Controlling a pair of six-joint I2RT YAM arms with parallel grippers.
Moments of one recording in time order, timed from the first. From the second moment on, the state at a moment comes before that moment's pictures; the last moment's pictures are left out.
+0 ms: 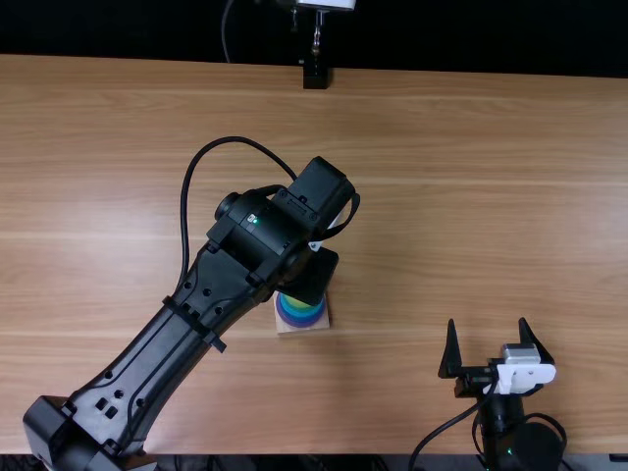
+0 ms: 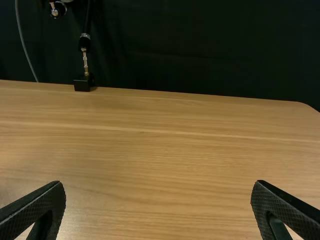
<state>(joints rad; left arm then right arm) -0.68 1.83 1.92 -1.39 0.03 -0.28 0.08 0.01 0.02 -0.06 0.06 -0.10</state>
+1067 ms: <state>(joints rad) -0.67 1.85 1.85 -1.39 0.04 -0.28 0.08 0.01 0.02 -0.06 0.06 -0.10</state>
